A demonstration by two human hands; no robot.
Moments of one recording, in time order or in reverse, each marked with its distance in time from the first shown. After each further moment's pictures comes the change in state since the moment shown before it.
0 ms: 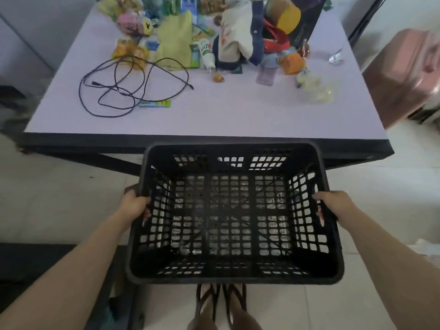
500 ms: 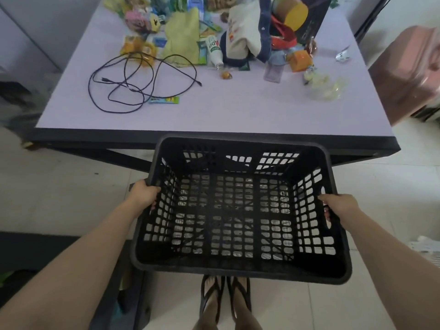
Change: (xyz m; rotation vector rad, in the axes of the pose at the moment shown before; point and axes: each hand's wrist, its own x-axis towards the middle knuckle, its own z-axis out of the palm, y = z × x) left_hand 0.009 0.003 -0.014 0.019 -0.026 0.073; right_hand -0.008 0.016 0.018 0.025 0.077 0.057
